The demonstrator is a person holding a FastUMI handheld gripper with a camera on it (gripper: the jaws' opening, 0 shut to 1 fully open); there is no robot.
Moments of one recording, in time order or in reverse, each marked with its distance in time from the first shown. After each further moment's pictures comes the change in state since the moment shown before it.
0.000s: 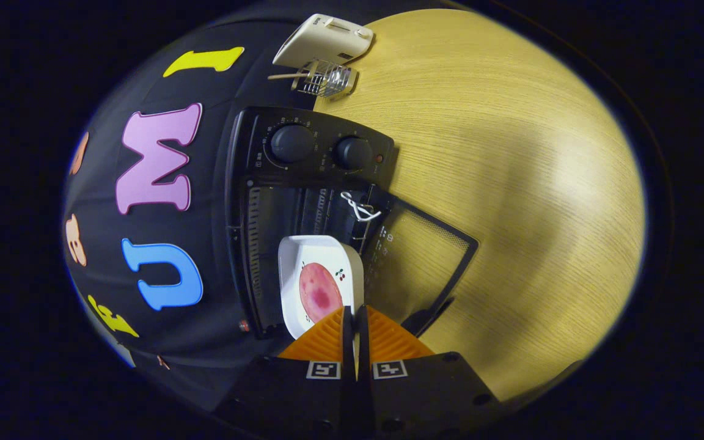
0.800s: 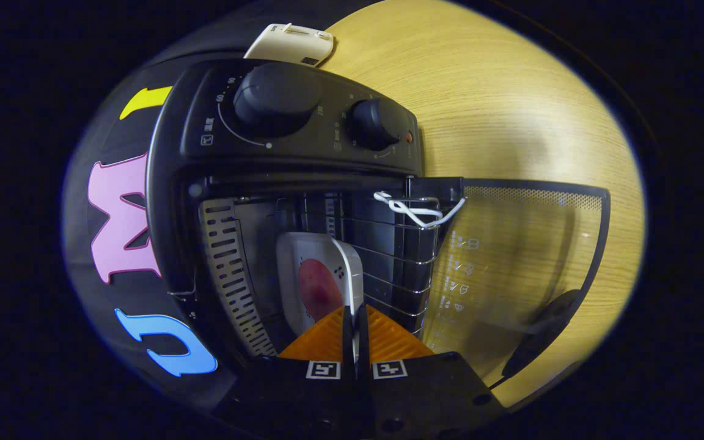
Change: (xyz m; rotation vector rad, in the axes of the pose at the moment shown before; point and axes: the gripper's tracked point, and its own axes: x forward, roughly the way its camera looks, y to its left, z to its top) arm 0.099 0.050 0.009 0.262 -0.165 -0.036
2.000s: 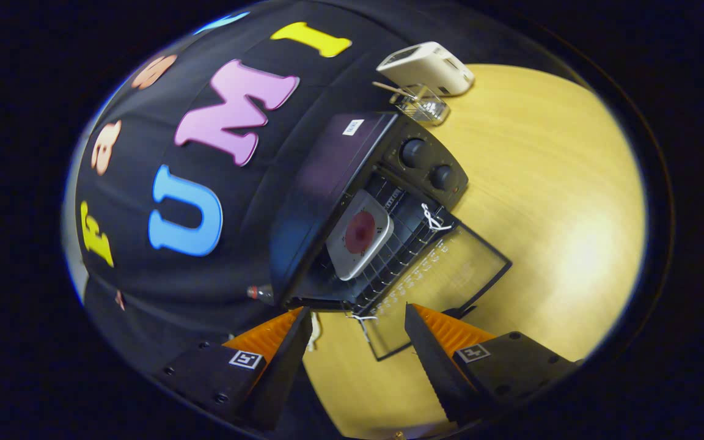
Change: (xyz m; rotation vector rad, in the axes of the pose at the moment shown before) arm -0.169 -0.032 -0.018 -0.814 0.091 0.165
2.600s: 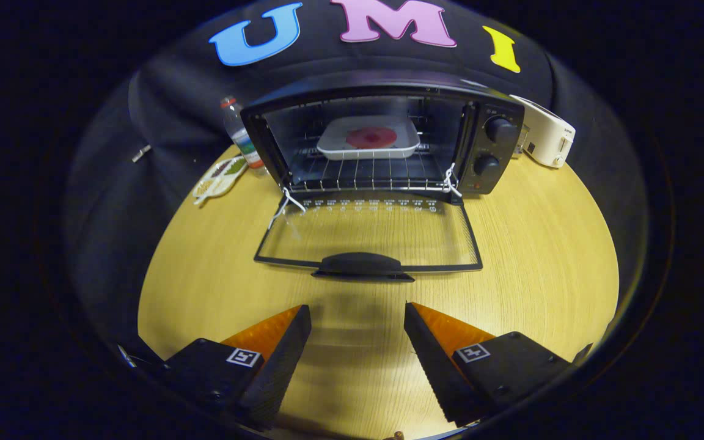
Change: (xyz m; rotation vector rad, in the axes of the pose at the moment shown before) arm 0.024 -0.095 -0.099 -0.789 0.233 -0.270
